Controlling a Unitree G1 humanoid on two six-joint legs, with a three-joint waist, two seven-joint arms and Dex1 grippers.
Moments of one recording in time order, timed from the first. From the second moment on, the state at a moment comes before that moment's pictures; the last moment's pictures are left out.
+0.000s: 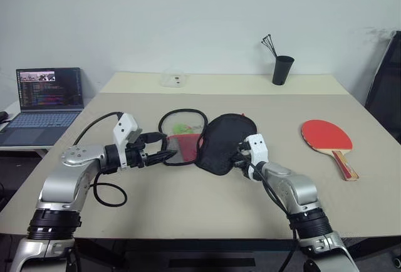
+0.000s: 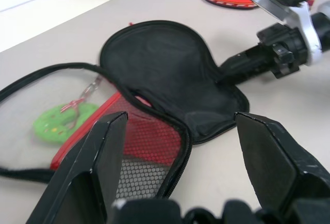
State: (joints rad) left arm -0.49 0.76 0.10 0.05 -0.41 0.43 -1.06; right arm -0.59 -0.14 0.05 0.11 0.26 0.82 0.26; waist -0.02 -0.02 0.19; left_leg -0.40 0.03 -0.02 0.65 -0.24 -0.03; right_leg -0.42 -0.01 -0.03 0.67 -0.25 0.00
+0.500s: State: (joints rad) left arm -0.54 0.76 0.00 0.05 -0.40 0.38 -1.17; right arm -0.64 -0.44 -0.04 0.16 0.32 0.97 0.48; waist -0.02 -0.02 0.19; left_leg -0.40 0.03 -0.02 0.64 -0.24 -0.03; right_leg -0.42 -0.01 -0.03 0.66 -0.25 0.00
